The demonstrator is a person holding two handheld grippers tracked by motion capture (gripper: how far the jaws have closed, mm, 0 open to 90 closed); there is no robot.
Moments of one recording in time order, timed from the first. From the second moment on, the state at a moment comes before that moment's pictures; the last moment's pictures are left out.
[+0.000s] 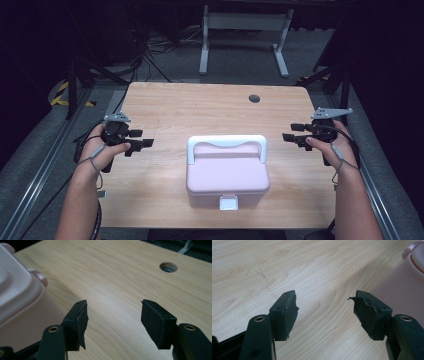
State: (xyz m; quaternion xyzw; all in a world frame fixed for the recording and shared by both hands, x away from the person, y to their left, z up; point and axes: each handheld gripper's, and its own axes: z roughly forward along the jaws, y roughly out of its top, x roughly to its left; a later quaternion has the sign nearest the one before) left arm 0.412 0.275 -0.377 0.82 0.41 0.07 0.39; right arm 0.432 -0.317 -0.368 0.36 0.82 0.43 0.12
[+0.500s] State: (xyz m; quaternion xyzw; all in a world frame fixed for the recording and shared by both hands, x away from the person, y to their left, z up) left arm 0.422 0.282 -0.397 0.82 0.44 0.06 0.37; right arm 0.453 -0.309 -0.413 0.41 0.84 0.34 0.11
